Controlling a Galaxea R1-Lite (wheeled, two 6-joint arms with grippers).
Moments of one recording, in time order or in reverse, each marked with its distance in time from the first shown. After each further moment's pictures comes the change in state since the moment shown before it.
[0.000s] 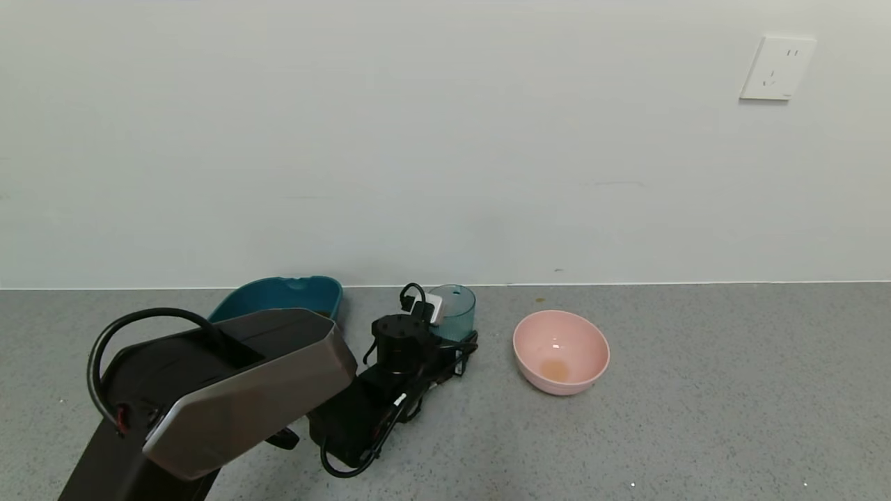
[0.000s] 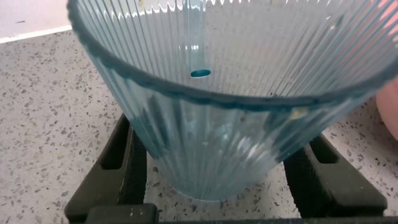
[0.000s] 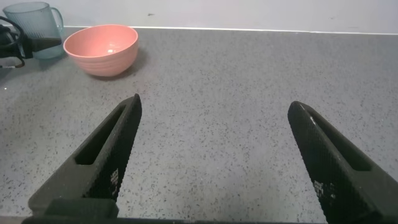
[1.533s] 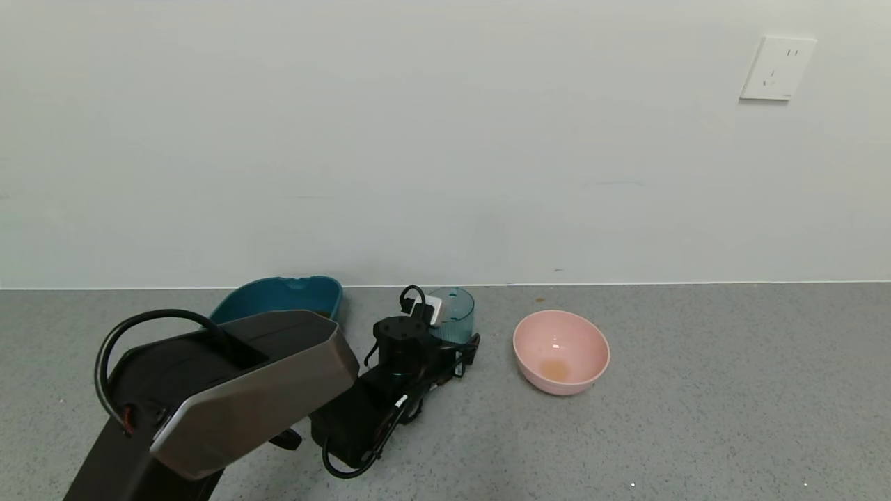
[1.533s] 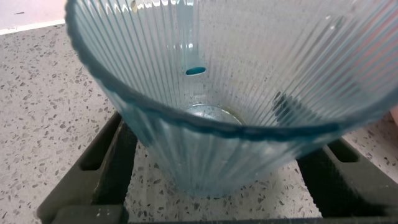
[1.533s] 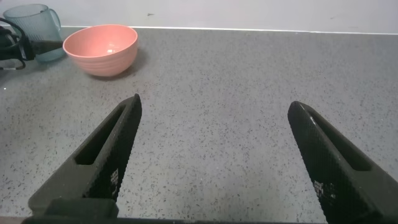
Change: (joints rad) left arm 0.000 0.010 -0.004 0.008 0.014 -0.005; right arm 0.000 0.000 0.000 0.000 0.000 0.000
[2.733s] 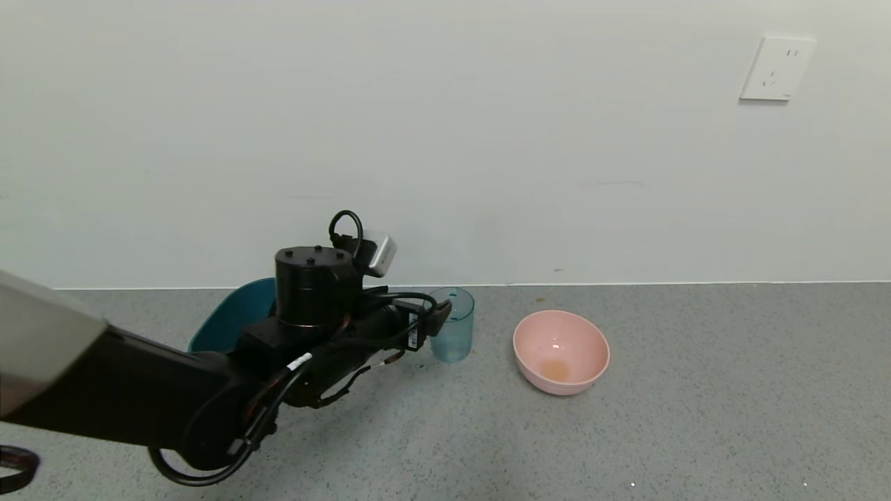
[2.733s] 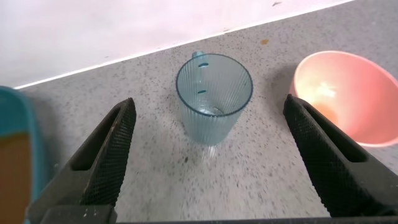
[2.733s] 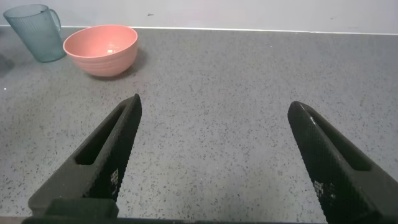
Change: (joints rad) left arm -0.001 -0.614 0.221 0.441 -0.001 0.004; right arm 0.000 0.000 0.000 0.000 0.000 0.001
